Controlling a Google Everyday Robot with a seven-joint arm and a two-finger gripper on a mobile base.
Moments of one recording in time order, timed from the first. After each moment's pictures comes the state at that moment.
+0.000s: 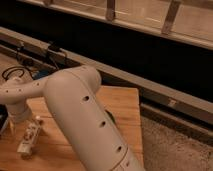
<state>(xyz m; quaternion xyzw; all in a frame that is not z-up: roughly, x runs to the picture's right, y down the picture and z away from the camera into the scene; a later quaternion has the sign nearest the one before) -0.427 0.205 0.762 -0.41 0.13 0.42 0.80</state>
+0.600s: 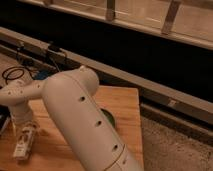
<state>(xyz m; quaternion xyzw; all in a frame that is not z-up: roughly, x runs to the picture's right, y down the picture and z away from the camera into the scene) -0.417 0.222 0.780 -0.41 0.16 0.44 0.78</state>
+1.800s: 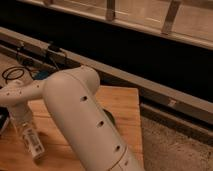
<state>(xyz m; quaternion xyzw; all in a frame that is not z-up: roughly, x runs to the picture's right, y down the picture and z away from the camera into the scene) -0.420 0.215 0.767 -0.40 0.14 0.42 0.80</state>
